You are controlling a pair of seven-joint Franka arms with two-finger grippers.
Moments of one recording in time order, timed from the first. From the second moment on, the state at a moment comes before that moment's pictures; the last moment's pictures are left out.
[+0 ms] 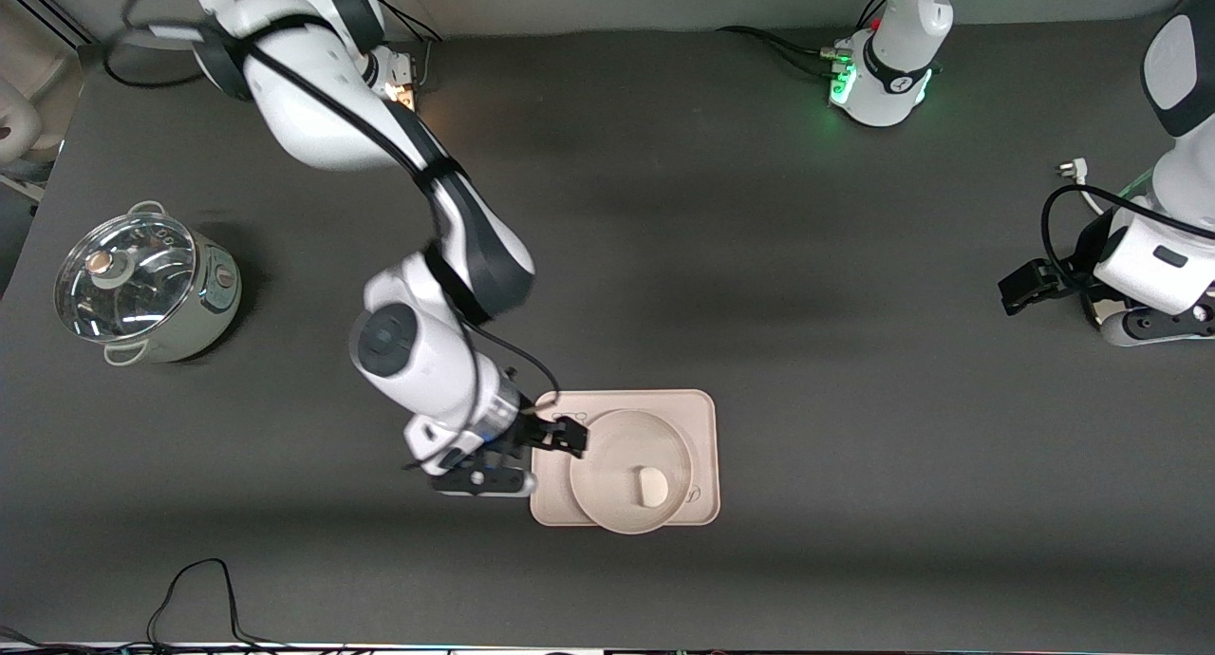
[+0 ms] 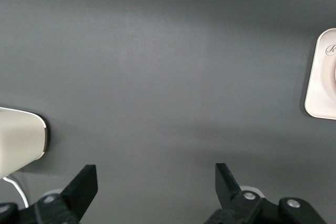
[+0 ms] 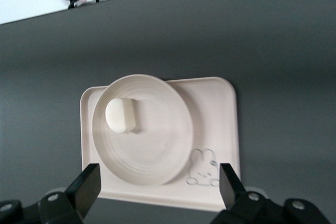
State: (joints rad) left arm 0.03 0.08 -0.12 -1.63 0.06 1.74 -0.23; right arm 0.48 0.79 -0.05 -1.06 0.21 2.12 0.46
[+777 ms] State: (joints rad) left arm -0.04 0.09 -0.12 -1.64 0.06 1.74 -0.28; right arm 0.13 0.02 -0.03 -1.64 0.04 1.72 0.16
